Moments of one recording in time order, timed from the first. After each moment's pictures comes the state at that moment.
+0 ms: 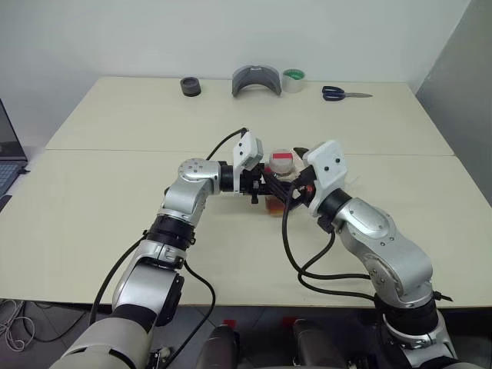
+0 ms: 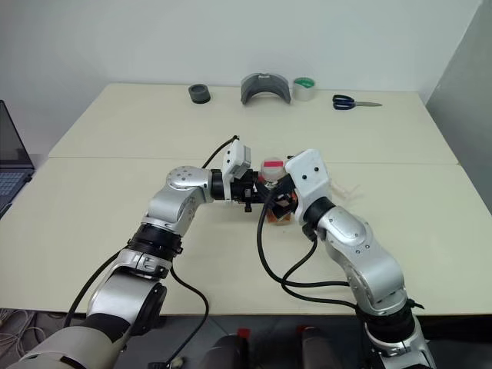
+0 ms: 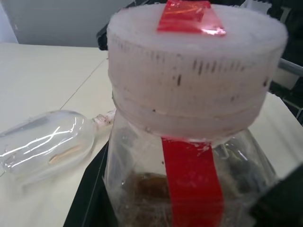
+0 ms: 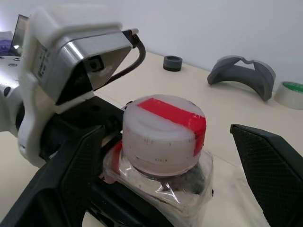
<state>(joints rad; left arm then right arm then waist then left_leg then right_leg) -0.86 0.30 -0.17 0.49 -0.26 0.17 -1.23 -0.43 -0.23 0.22 -0.59 0.24 0.77 0.18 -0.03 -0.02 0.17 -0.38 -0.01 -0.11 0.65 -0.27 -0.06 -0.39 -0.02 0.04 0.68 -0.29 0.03</state>
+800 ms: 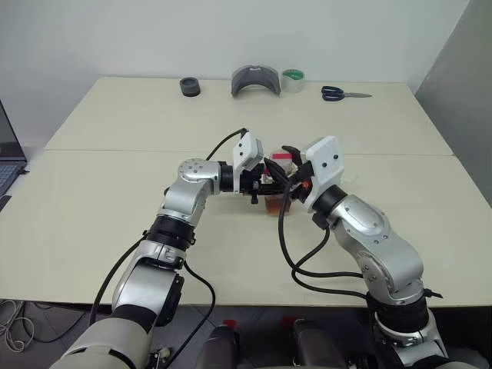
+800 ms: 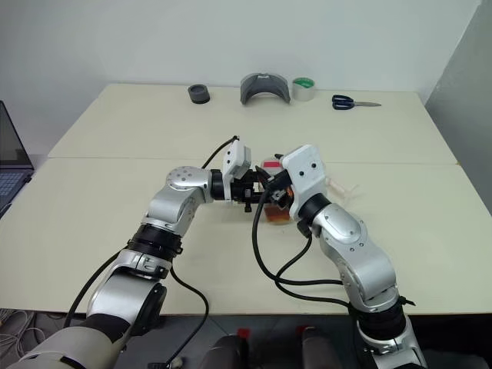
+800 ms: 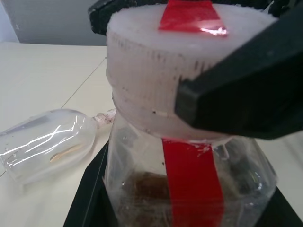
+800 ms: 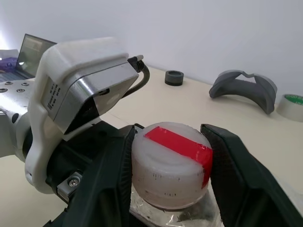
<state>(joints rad) -0.86 0.30 -0.17 0.49 -0.25 0.16 -1.23 -0.44 -0.20 0.21 -0.56 0.22 0.71 0.22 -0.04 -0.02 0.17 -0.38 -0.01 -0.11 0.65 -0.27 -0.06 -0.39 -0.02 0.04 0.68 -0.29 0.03</state>
